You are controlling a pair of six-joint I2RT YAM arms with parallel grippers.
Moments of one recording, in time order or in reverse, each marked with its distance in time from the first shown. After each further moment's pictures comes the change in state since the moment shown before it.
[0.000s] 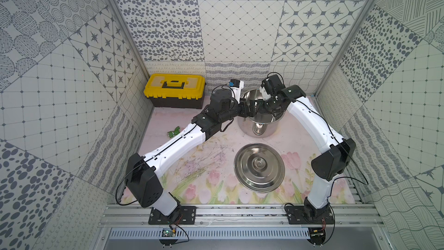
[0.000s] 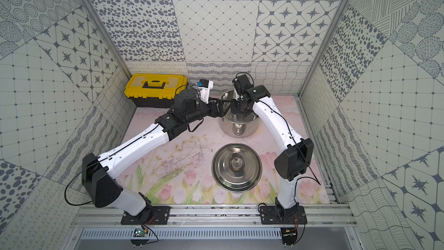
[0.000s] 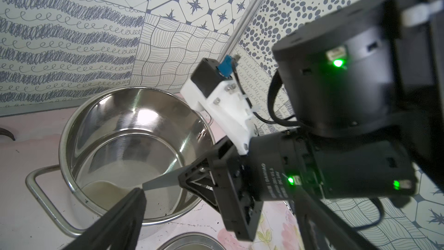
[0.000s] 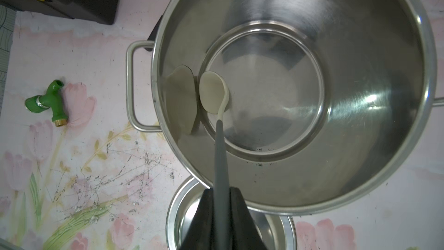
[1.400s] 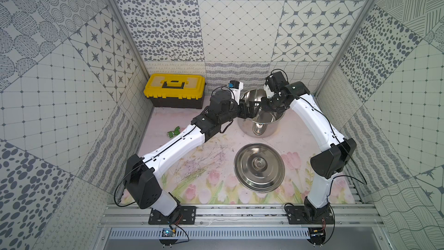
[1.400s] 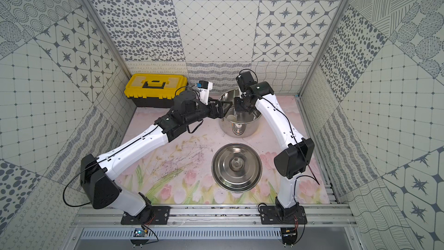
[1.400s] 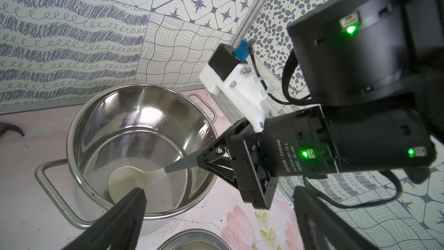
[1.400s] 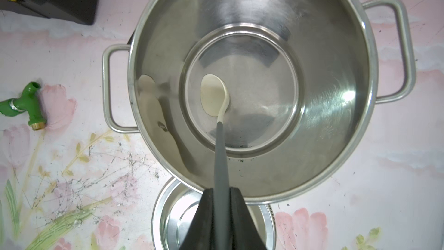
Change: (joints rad) left arm -0.003 -0.009 -0.016 -0.001 -0.021 0.006; right arm -0.033 0.010 0.070 -0.086 0.034 -0.033
